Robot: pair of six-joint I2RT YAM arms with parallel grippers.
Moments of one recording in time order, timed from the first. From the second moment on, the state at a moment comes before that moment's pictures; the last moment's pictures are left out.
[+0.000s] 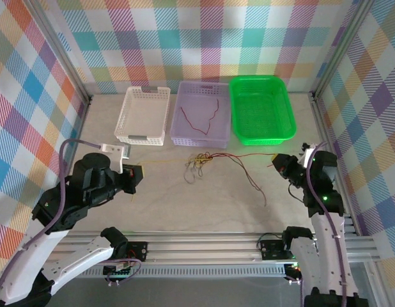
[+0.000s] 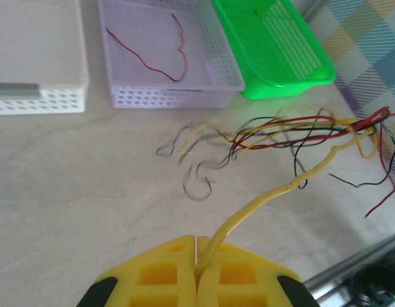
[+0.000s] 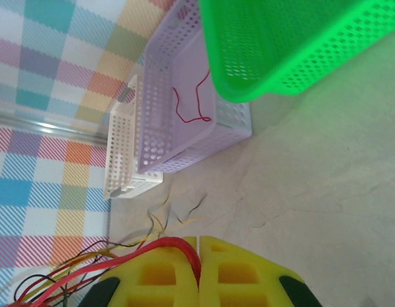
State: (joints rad) left arm -0.66 0.69 1.20 -1.07 -0.10 -0.45; right arm -0.15 0.66 0.64 -0.51 -0.61 0.78
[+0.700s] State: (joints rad) left arm -0.64 0.67 1.35 -1.27 -0.57 -0.36; right arm -0.46 0.62 0.58 -0.63 -0.50 0.82
